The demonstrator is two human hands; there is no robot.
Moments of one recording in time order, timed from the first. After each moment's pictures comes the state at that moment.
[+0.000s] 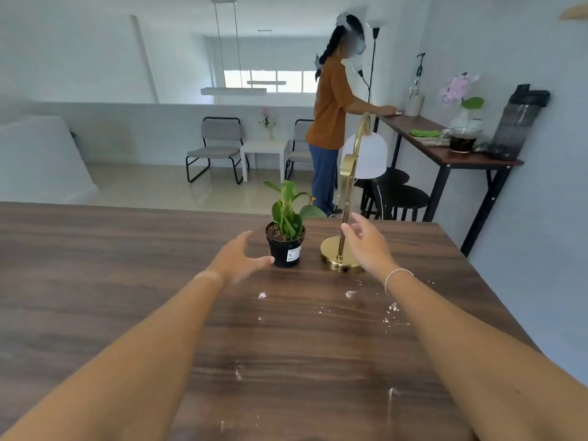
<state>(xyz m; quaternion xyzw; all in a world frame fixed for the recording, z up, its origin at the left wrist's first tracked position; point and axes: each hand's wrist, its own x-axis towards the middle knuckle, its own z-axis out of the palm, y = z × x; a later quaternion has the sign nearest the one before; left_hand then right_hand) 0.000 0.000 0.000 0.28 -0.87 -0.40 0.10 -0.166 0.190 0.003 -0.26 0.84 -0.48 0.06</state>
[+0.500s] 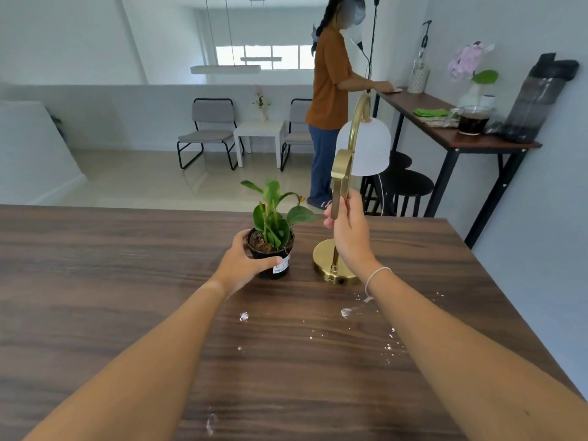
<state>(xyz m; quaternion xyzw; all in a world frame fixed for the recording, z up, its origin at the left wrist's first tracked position) -0.073 -0.008 -0.028 0.27 -0.78 -0.54 0.15 -0.198 0.143 0.006 -0.29 0.69 -0.66 0.00</state>
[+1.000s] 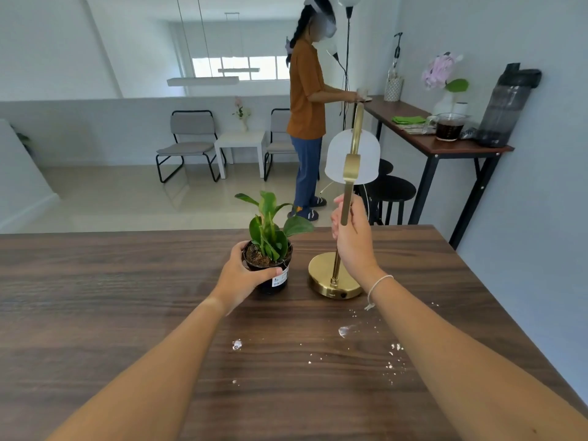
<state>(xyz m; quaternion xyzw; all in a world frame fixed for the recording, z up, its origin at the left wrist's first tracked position) -0.100 -0.018 -0.035 0.24 -0.77 -0.57 0.16 -0.220 0.145 0.009 -0.28 0.66 -0.70 -0.03</state>
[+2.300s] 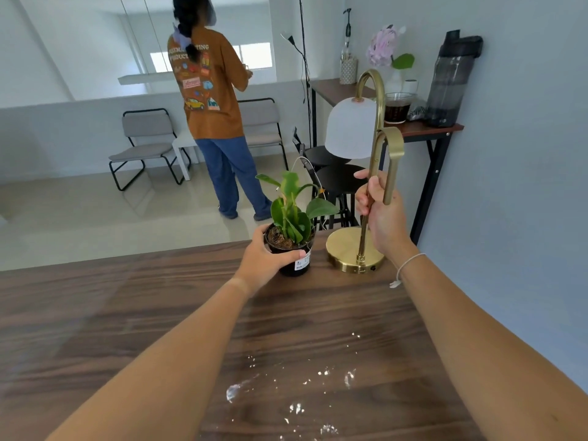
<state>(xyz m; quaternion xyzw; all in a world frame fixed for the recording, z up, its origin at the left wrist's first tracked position) -0.301 0.107 -0.044 0.18 -0.77 -0.60 0.11 -0.407 0.288 0.001 -0.25 0.56 -0.79 -0.01</state>
